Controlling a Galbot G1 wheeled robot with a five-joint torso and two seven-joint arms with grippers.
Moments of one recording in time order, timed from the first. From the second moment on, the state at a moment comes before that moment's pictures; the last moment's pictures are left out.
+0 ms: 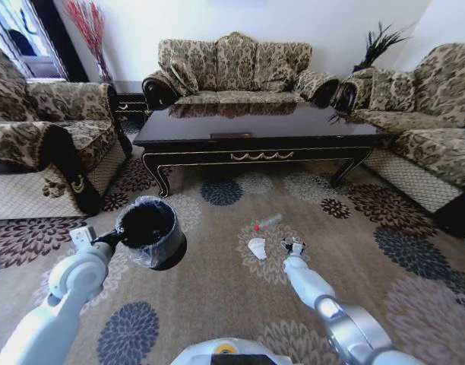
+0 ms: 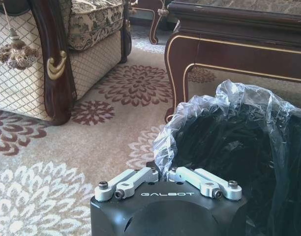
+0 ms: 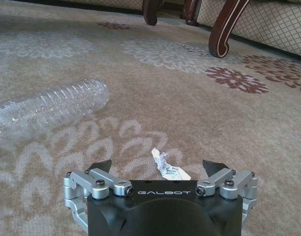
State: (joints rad) left arm 1.33 -0.93 -0.73 -2.18 -1.10 0.67 -0.69; right arm -0.56 1.30 0.15 0.45 0.52 0.19 0.32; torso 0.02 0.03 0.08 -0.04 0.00
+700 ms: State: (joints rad) left arm 1.31 -0.94 -0.71 -2.18 -1.10 0.67 -0.70; right arm -0.80 1.18 0.09 0.94 0.42 0.35 0.29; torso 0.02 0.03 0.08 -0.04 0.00
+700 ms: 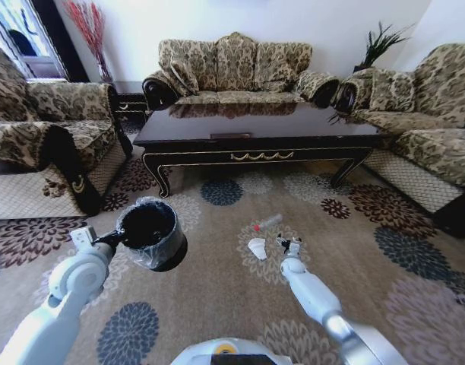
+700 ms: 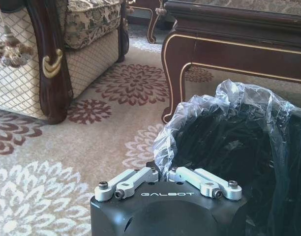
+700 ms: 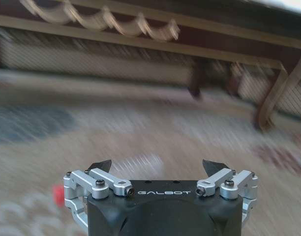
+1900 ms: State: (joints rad) left arm 1.30 -0.94 -0.69 -2.17 -1.10 0.67 -0.70; right arm -0.98 1.03 0.00 1.36 0.31 0.50 0.16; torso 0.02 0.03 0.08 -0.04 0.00
